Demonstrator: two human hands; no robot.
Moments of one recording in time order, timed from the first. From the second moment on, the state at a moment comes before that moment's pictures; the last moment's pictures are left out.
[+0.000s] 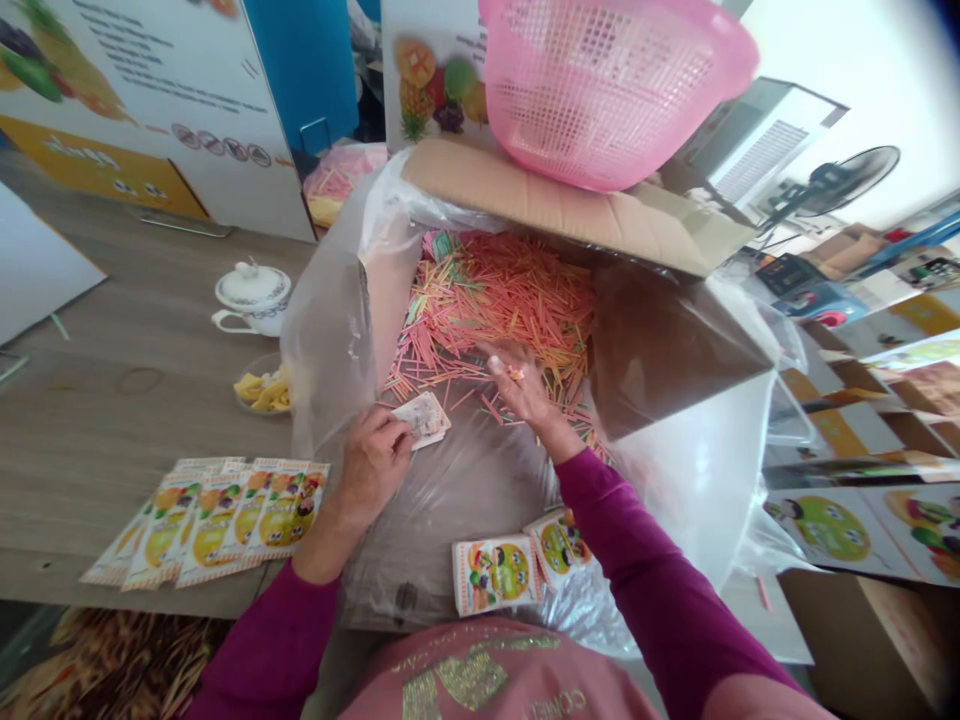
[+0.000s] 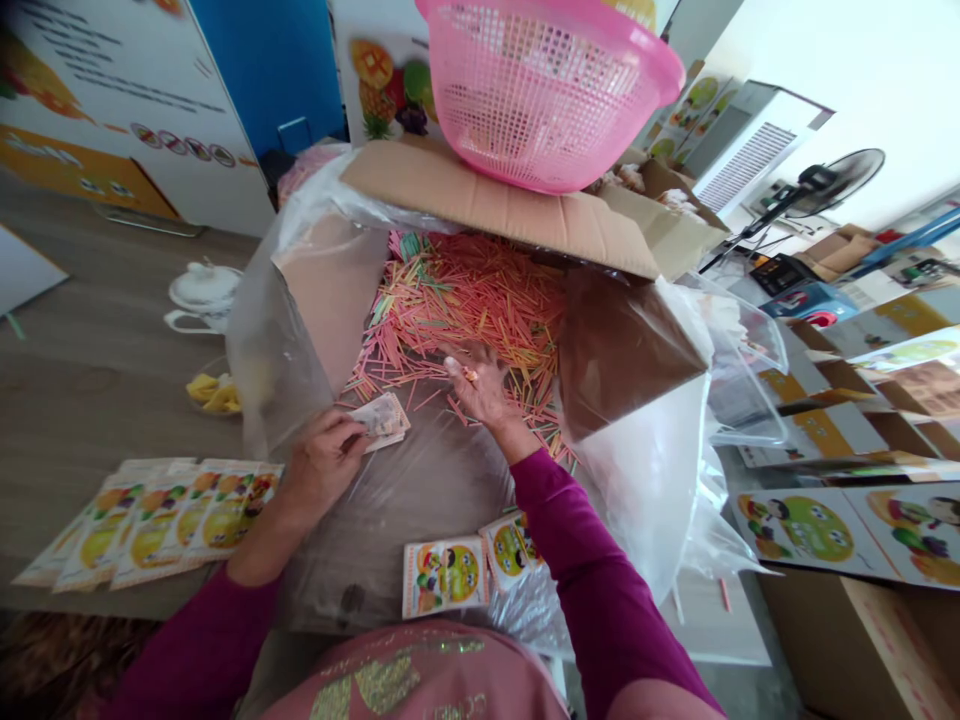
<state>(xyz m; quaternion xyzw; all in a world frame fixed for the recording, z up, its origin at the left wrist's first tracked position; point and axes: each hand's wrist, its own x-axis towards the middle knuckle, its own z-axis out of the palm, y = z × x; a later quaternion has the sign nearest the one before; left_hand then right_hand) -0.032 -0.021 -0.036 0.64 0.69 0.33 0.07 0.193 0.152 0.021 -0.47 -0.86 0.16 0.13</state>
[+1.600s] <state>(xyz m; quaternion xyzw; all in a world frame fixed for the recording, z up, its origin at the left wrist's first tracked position) 0.018 0.006 0.013 0.55 0.52 0.57 0.32 0.210 0.101 0.066 -0.25 -0.81 0.46 0.28</state>
